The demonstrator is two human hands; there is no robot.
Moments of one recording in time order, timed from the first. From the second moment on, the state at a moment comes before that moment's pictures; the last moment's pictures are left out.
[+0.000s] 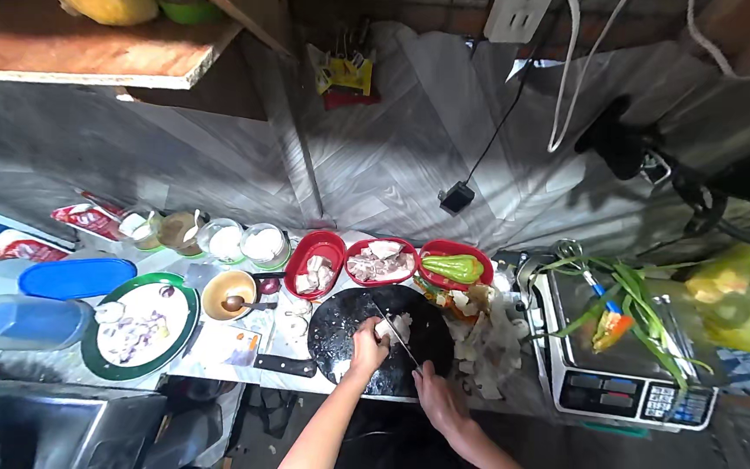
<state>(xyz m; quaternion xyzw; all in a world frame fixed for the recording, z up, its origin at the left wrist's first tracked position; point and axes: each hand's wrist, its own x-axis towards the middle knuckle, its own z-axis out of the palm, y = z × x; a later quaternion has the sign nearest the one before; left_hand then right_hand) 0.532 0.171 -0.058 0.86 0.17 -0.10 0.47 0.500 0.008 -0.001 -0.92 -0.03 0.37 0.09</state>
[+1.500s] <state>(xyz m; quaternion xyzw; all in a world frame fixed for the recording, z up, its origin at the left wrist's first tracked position) 0.529 0.179 -0.072 0.83 0.19 -0.04 0.52 0.500 0.001 -0.007 -0.91 -0.01 0.37 0.21</state>
